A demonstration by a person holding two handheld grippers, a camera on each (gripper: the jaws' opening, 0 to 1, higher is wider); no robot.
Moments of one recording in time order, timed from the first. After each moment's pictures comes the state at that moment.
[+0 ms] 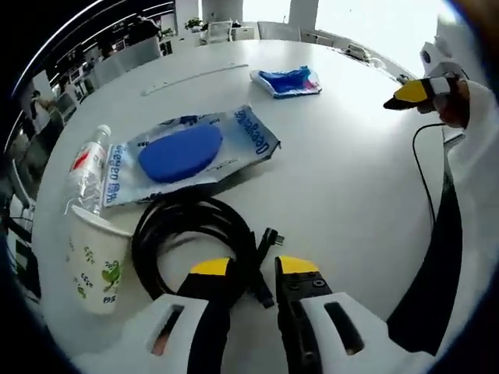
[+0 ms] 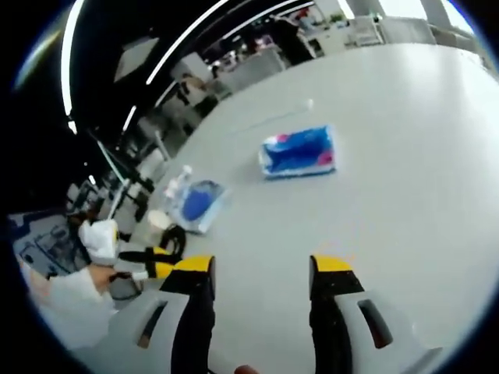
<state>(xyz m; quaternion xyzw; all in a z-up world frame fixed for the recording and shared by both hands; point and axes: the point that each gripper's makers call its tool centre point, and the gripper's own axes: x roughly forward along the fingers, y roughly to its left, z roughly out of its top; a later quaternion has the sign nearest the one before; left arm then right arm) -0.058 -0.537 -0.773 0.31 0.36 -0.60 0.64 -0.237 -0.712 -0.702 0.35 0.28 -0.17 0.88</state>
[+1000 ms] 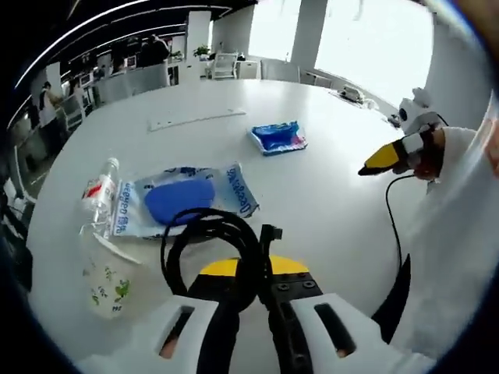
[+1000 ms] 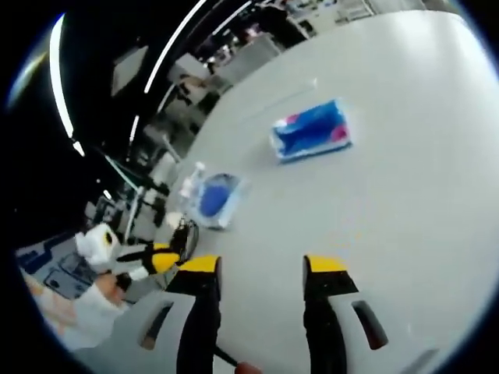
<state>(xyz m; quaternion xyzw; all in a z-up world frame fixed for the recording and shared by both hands) -0.073 -0.560 -0.687 0.18 0.31 -0.65 0.68 -0.221 -0.684 -0.697 0.43 0.29 -0.12 0.84</state>
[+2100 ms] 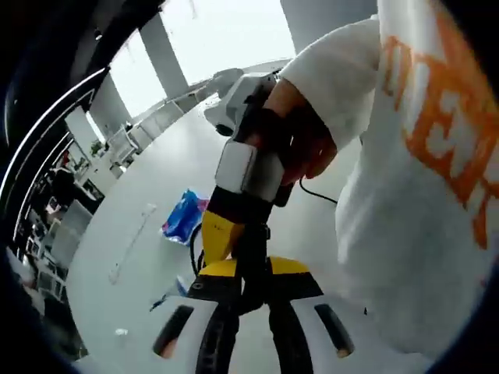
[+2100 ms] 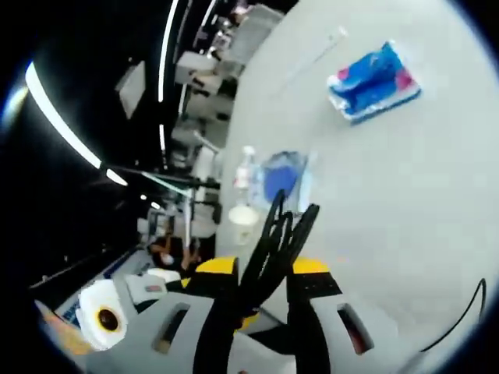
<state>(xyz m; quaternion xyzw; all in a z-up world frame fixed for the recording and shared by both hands) -0.196 -0.615 -0.640 0.43 0.04 -0.78 0.46 -0.161 -0.635 -0.652 0.57 0.27 -0.03 0.77</state>
